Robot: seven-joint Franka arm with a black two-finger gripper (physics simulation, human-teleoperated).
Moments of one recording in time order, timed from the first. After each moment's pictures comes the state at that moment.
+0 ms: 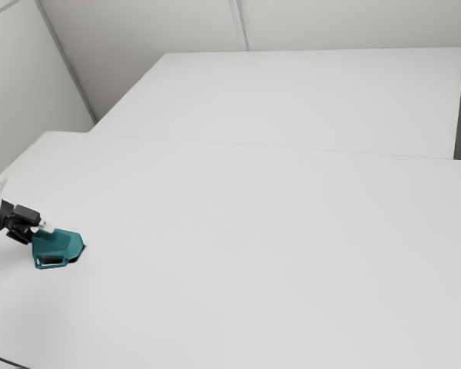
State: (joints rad) arm 0.34 0.54 0.65 -1.78 -0.87 1.49 1.20
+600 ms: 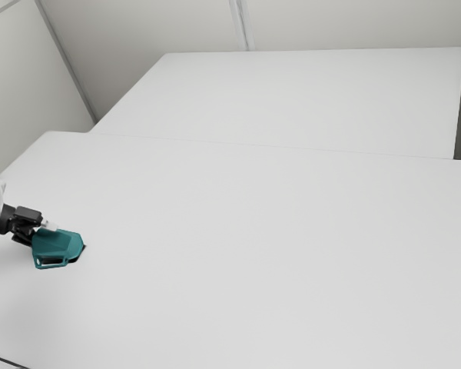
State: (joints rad) arm 0.36 0.58 0.65 -1.78 -0.97 1.43 1.20
